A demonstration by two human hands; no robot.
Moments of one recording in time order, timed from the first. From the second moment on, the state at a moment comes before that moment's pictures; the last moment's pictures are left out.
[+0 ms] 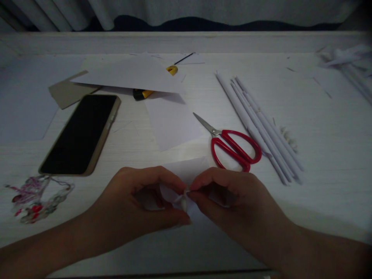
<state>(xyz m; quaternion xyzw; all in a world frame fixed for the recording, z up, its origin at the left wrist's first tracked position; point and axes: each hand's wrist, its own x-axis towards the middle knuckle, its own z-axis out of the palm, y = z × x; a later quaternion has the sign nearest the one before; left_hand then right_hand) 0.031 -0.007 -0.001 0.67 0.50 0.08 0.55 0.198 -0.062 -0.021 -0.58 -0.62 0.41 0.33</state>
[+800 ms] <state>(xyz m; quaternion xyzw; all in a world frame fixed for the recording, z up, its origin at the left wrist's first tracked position) 0.031 -0.007 0.001 0.72 0.44 0.12 0.52 0.200 -0.059 -0.022 -0.58 -0.58 0.47 0.33</state>
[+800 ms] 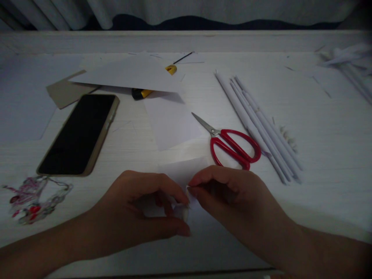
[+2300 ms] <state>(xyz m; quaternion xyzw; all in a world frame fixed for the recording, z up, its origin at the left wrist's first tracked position) 0.034 -0.003 0.001 0.64 0.48 0.10 0.59 0.200 -0.061 -0.021 -0.56 -0.64 0.40 0.33</state>
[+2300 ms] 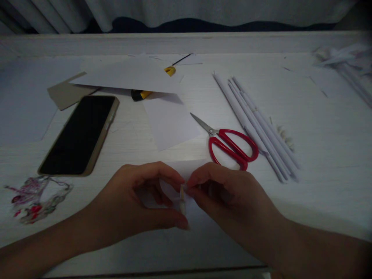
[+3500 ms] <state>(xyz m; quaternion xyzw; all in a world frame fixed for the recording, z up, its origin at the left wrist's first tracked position) 0.025 0.003 -0.005 0.68 0.41 0.09 0.60 0.203 -0.061 -0.014 -0.43 -0.79 0.32 0.31</state>
